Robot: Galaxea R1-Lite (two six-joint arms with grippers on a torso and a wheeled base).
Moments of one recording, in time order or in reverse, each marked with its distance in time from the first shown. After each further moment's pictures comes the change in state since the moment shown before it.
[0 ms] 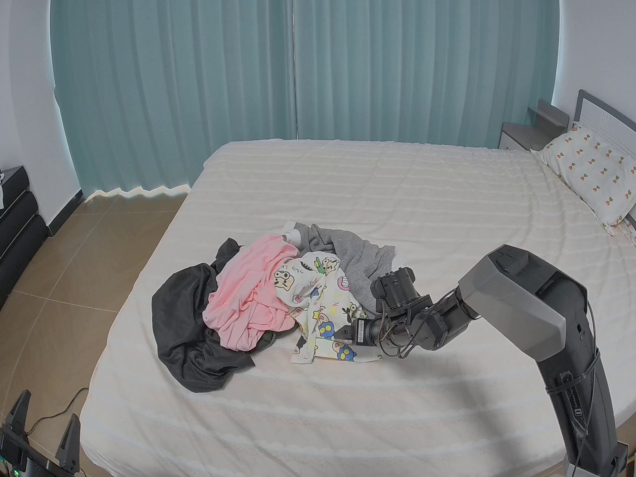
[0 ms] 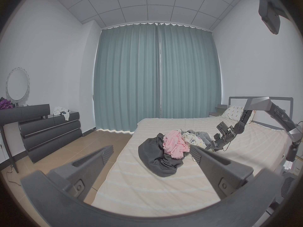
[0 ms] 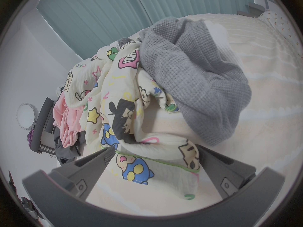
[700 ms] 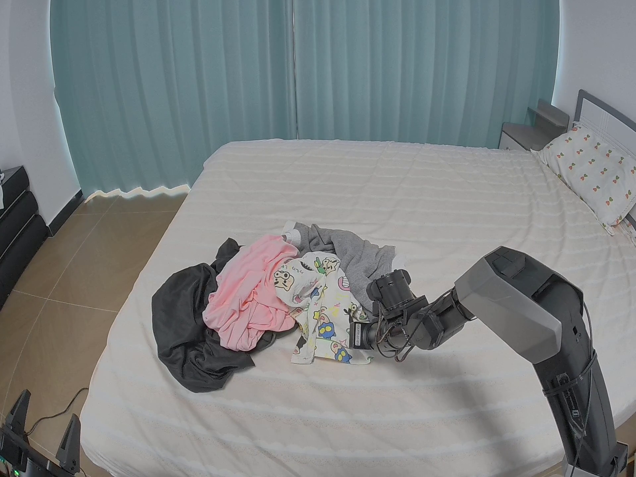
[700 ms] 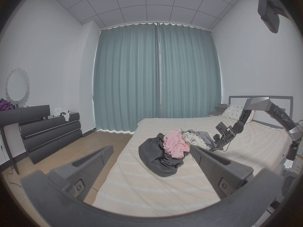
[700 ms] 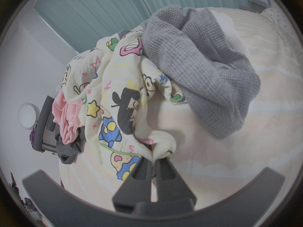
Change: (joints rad) left arm 0.000 0.000 0.000 0.000 0.000 0.010; right arm 0.005 0.009 -0.005 0.016 0.011 0.022
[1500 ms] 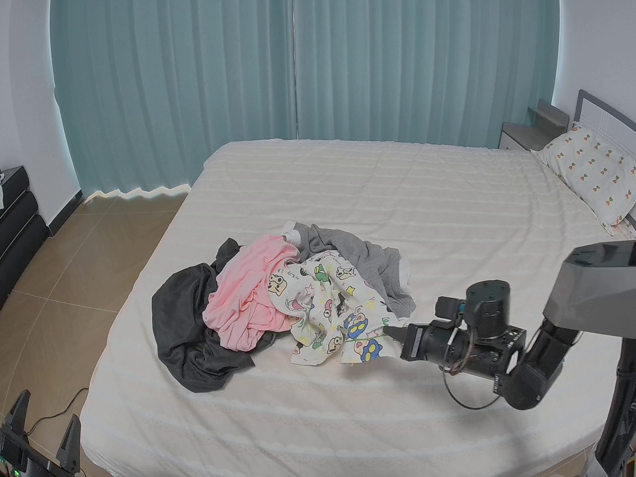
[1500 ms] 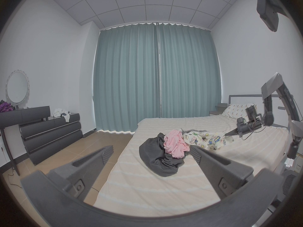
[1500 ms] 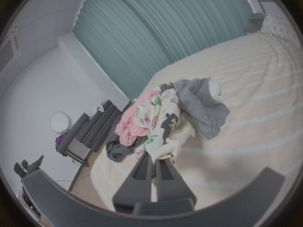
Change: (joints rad) left arm 0.000 0.000 0.000 0.000 0.001 0.012; right arm 0.014 -0.514 1.025 -1.043 0.075 0.022
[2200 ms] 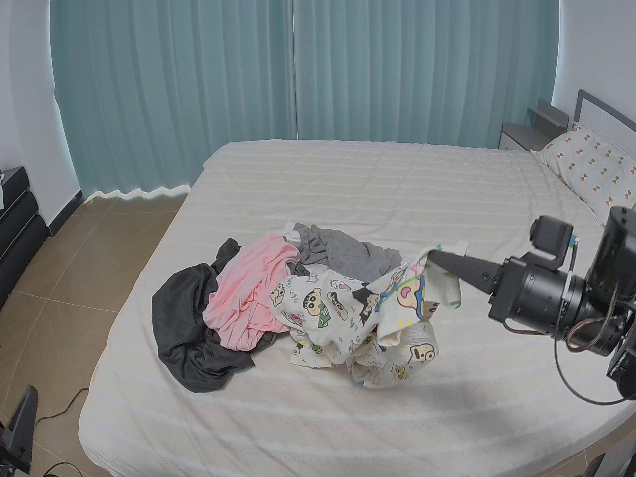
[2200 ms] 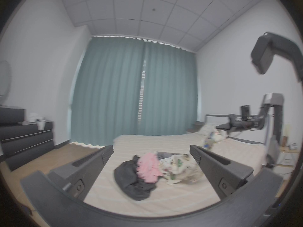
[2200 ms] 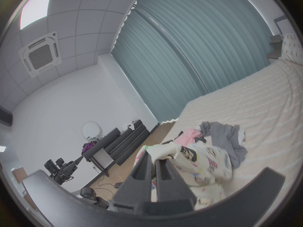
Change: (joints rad) left arm -0.011 0.214 -0.307 -0.053 -0.360 -0.092; right arm 0.124 -0.659 -0.073 0.384 0.019 -0.006
